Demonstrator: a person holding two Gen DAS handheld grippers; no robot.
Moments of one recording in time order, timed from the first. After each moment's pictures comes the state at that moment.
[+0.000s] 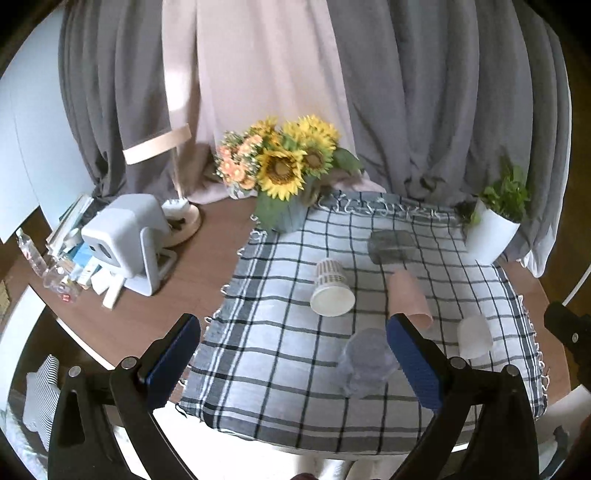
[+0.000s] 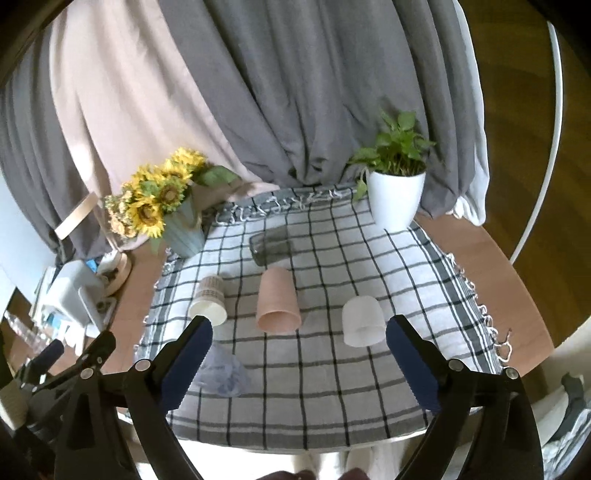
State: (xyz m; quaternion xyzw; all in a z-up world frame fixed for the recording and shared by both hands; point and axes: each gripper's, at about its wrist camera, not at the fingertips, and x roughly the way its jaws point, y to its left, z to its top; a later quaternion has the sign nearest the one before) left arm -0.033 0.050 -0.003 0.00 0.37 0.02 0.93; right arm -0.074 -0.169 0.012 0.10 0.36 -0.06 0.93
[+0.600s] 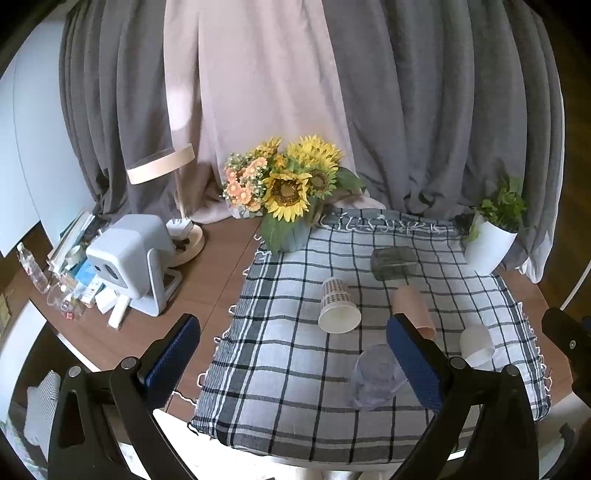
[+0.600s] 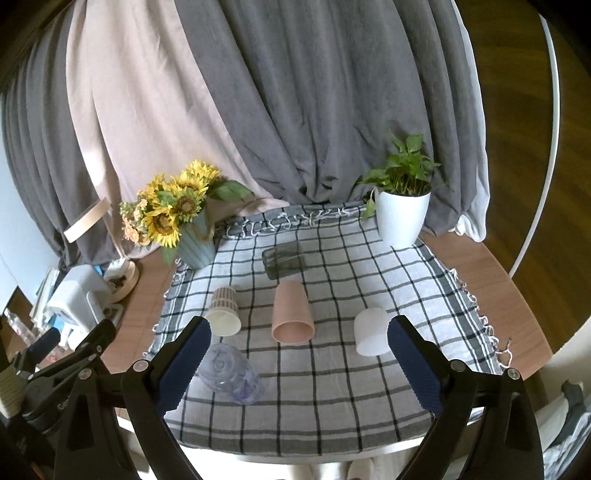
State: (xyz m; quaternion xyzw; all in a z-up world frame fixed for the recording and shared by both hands) left arm -0.031 0.063 0.010 0.02 0.34 0.00 0.94; right arm -0.087 -0.145 0.024 0.09 0.33 -0.07 0.94
